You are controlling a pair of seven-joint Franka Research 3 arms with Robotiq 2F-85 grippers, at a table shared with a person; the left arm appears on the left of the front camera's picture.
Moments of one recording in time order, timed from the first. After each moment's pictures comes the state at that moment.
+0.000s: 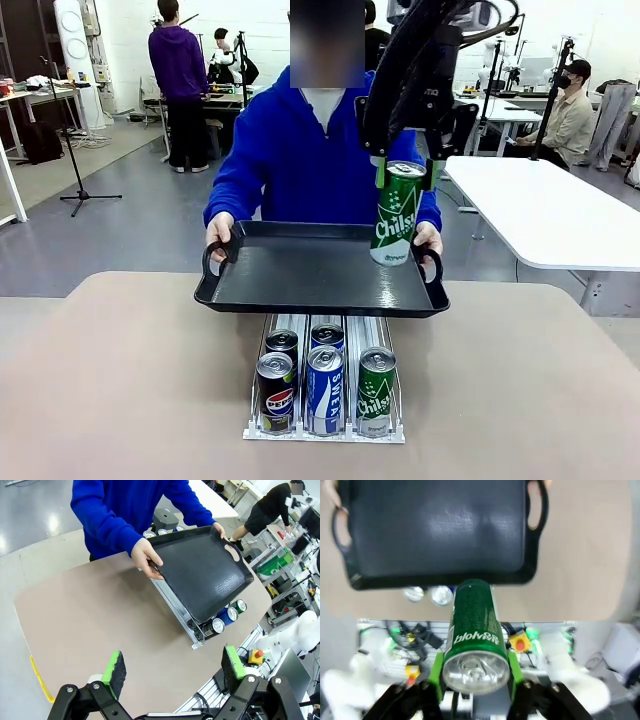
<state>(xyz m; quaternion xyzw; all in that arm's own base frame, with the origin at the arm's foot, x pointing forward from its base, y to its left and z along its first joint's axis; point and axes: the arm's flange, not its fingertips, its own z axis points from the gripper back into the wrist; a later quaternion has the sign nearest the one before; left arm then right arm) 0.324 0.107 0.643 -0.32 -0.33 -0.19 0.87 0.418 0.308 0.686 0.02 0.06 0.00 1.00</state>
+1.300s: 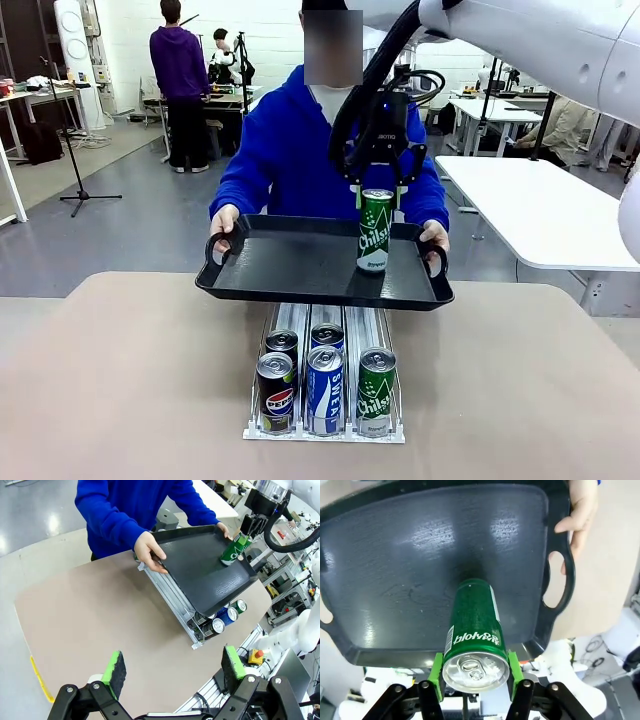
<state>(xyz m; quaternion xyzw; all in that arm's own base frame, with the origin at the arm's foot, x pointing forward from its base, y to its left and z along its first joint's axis) 0.324 0.107 0.643 -0.32 -0.33 -0.19 0.87 0.554 0.327 0.603 -0.01 0.13 -0.04 0.99</state>
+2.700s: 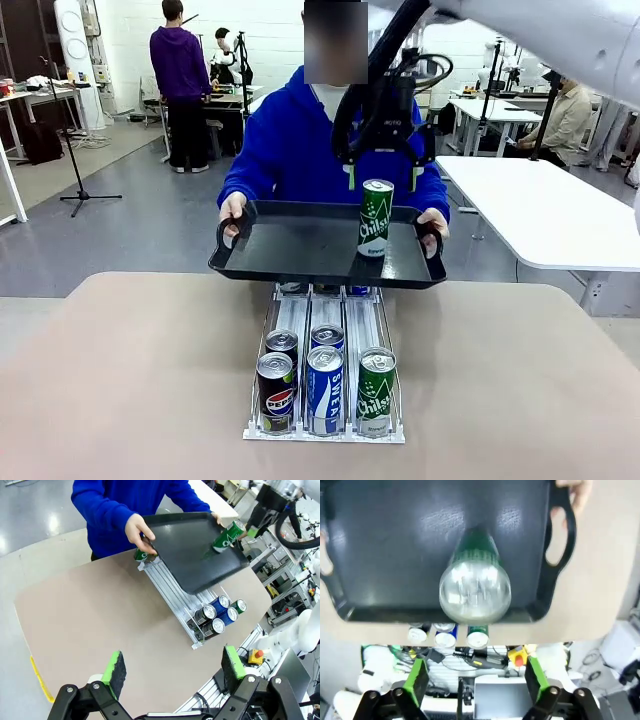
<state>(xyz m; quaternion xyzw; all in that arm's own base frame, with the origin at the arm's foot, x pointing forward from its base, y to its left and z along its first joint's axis) 0.324 0.107 0.643 -0.32 -0.33 -0.19 0.87 0.531 0.319 0.653 0.00 0.09 -0.01 1.00</state>
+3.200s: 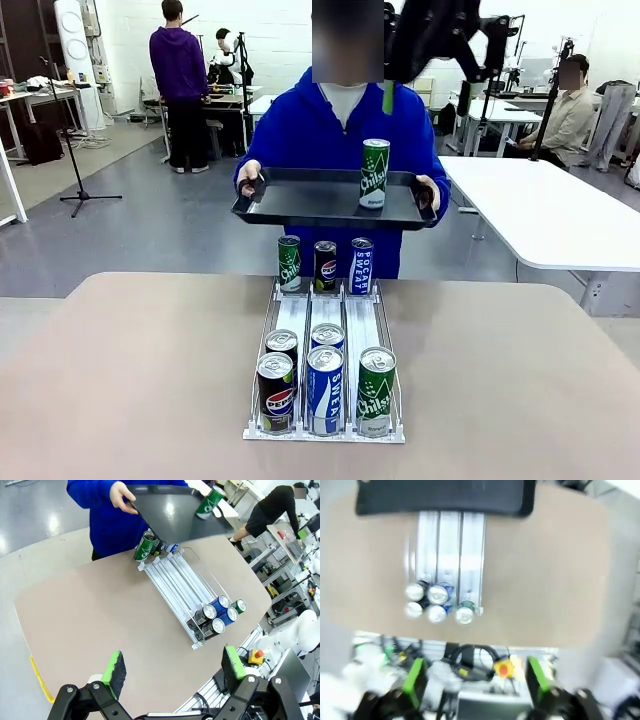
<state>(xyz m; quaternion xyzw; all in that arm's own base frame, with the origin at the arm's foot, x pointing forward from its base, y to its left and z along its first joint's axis) 0.324 0.107 0.643 -0.32 -0.33 -0.19 0.87 0.394 0.280 0.760 0.01 -0.04 0.04 1.00</state>
